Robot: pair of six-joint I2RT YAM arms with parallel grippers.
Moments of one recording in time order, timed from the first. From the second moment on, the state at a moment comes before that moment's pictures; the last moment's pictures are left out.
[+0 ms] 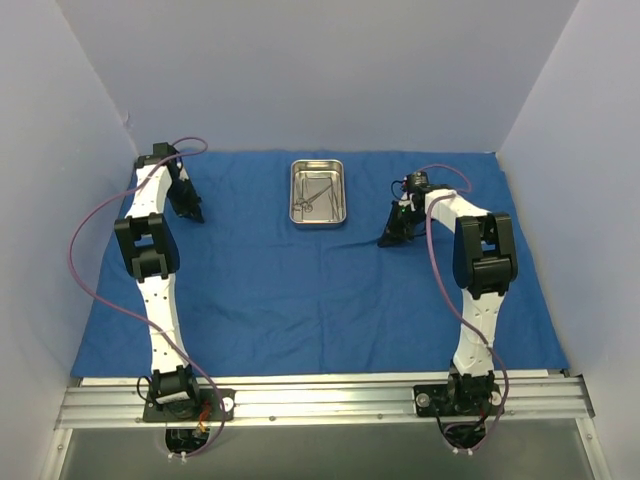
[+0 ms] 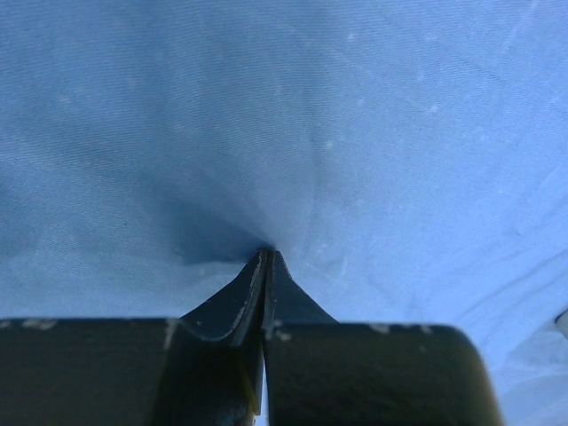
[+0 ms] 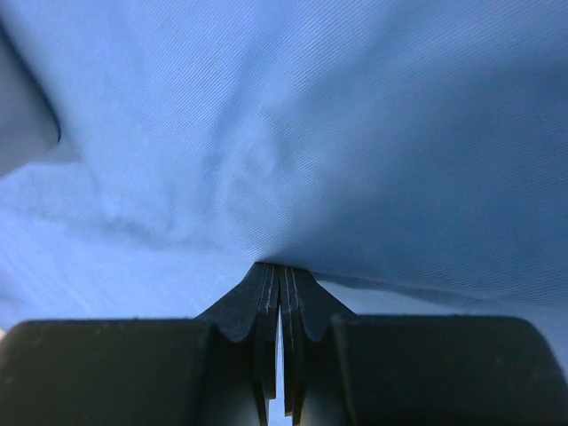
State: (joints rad) left arm 0.14 2.58 2.38 -1.13 0.17 -0.34; right arm 0.13 2.12 1.47 -0.61 -0.34 0.49
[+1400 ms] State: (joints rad) left arm 0.14 1.91 1.63 -0.89 0.10 -0.38; right arm 0.84 2.15 1.75 -0.58 -0.47 0.17
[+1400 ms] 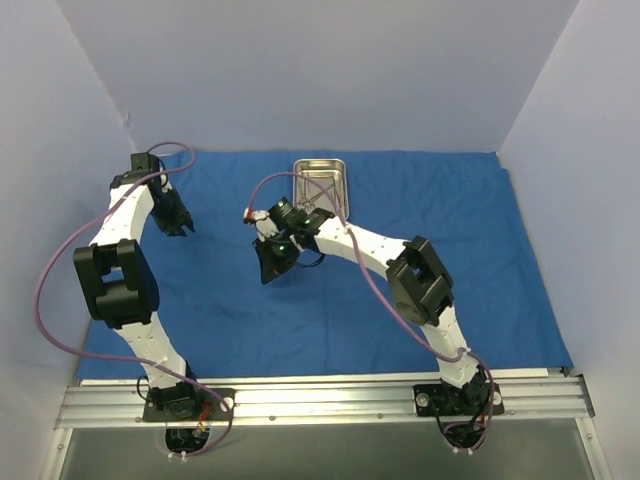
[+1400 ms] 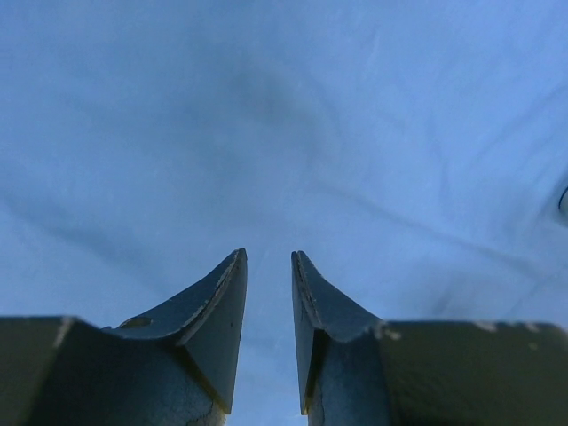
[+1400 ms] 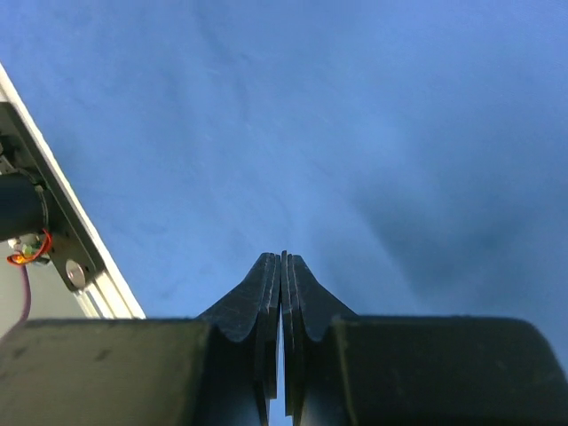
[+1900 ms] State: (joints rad) left arm 0.23 1.83 1.57 -0.87 0.18 -0.39; right arm 1.13 2.34 1.81 -0.55 -0.51 0.20
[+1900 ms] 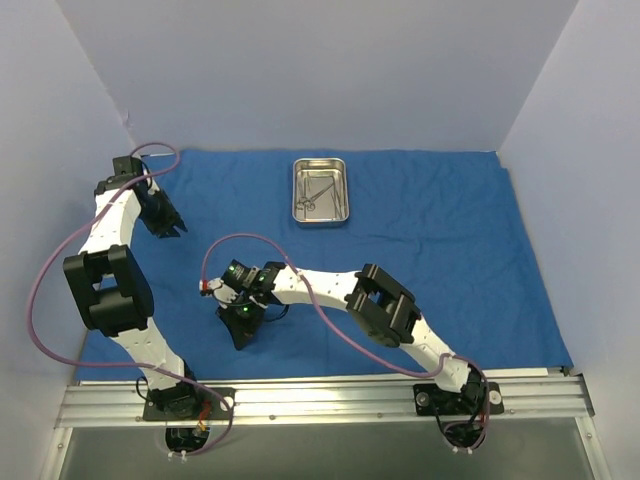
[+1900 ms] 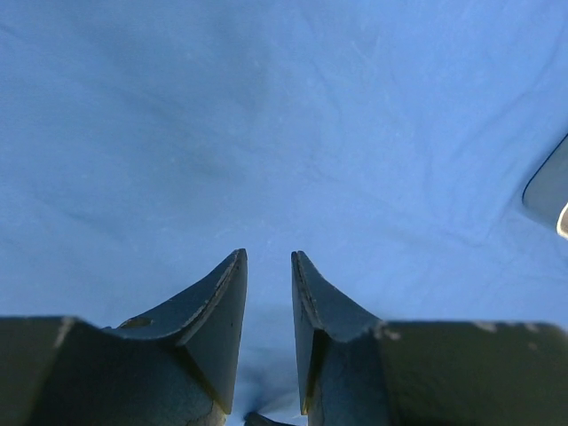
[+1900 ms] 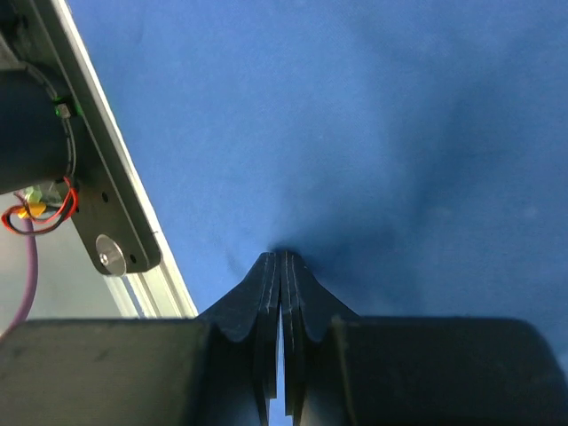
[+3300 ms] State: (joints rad) left arm 0.05 2.07 1.59 -0.81 0.22 -0.40; right arm -0.03 1.93 1.28 -0.57 0.18 0.32
